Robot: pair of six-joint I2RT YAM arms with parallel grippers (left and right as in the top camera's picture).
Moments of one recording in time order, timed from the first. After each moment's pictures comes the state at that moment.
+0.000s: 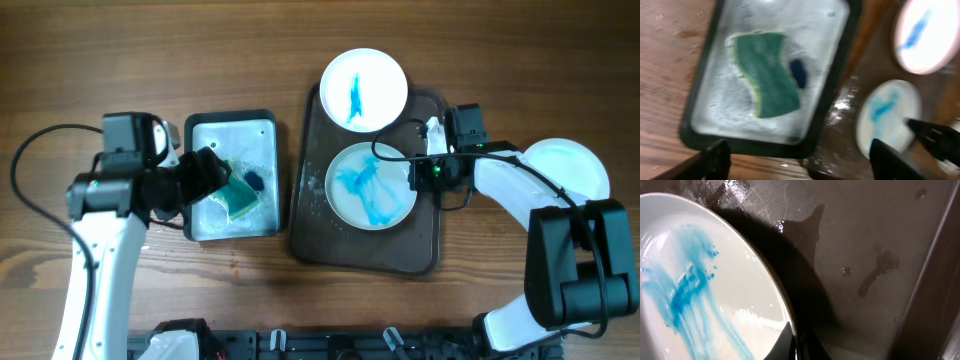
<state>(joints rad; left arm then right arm) 0.06 1.23 1.04 -1.01 0.26 -0.46 0.13 1.74 0.89 -0.45 -0.31 0.16</state>
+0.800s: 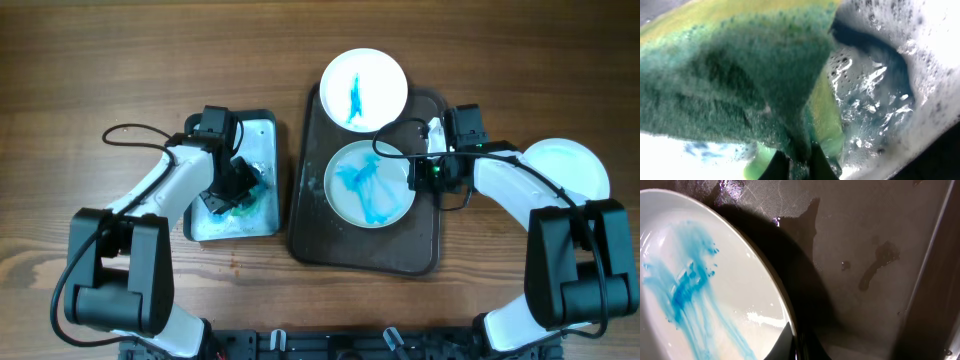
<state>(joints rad) -0.16 1.74 0.98 -0.77 0.08 -0.73 0.13 1.74 0.89 -0.46 -0.31 0.21</state>
